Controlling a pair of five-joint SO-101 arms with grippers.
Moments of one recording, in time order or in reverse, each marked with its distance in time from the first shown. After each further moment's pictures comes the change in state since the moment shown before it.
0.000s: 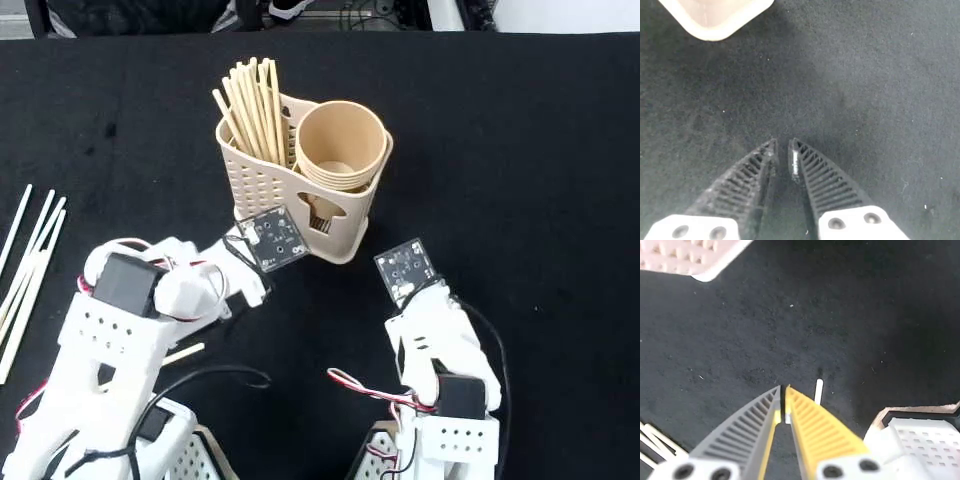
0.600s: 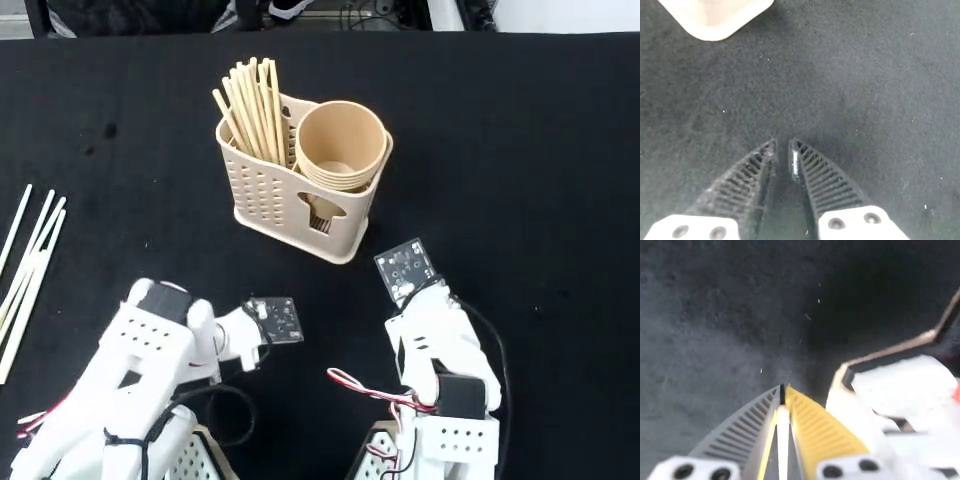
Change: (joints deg) left arm 0.0 0.0 29.8 -6.1 -12.8; right arm 0.0 0.0 0.0 0.0 0.0
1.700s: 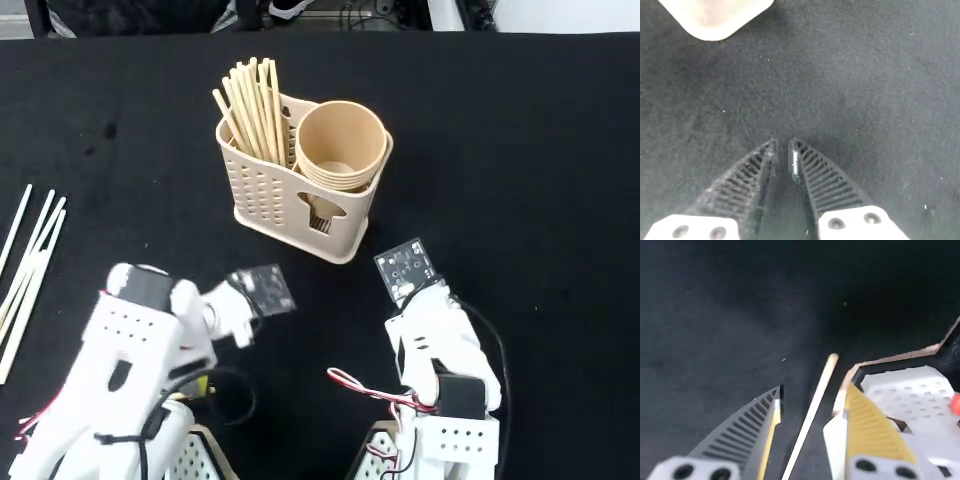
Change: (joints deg) left arm -3.4 -0.3 -2.8 0.1 2.6; right arm 0.0 0.0 0.0 0.0 0.0
